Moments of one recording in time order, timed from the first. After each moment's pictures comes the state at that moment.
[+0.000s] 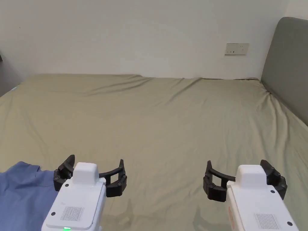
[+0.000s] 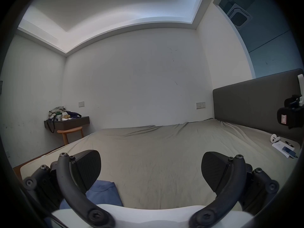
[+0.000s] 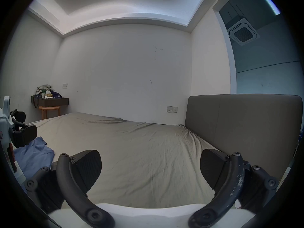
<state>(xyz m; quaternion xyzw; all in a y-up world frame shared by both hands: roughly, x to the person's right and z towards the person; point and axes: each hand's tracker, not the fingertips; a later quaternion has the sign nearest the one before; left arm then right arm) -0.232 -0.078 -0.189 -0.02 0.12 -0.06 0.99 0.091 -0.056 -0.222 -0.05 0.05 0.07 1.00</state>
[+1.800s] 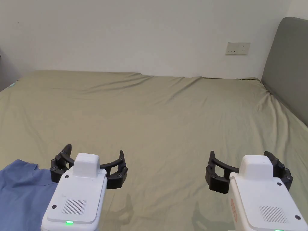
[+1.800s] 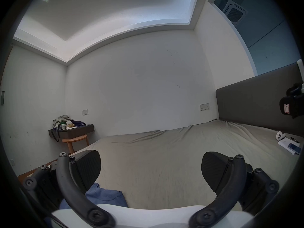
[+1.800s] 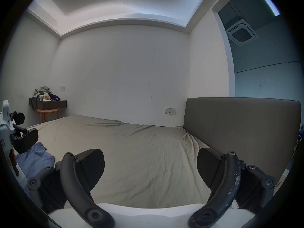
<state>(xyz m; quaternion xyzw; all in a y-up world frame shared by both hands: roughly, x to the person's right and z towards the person) -0.228 -0.060 -0.198 0.00 0.14 -0.09 0.99 0.082 -0.031 -0.223 -0.05 0.04 0.07 1.00</state>
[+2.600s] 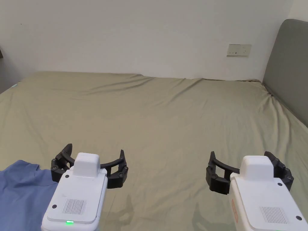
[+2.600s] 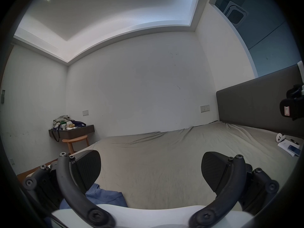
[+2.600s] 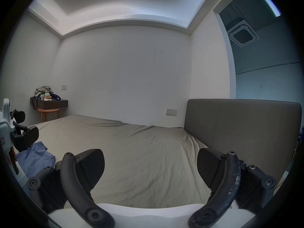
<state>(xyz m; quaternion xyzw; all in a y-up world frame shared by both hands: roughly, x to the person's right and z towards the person) -0.228 -0.055 -0.195 0.01 0.14 -0.09 0.99 0.082 -0.029 -0.222 -0.04 0.05 0.07 1.00</state>
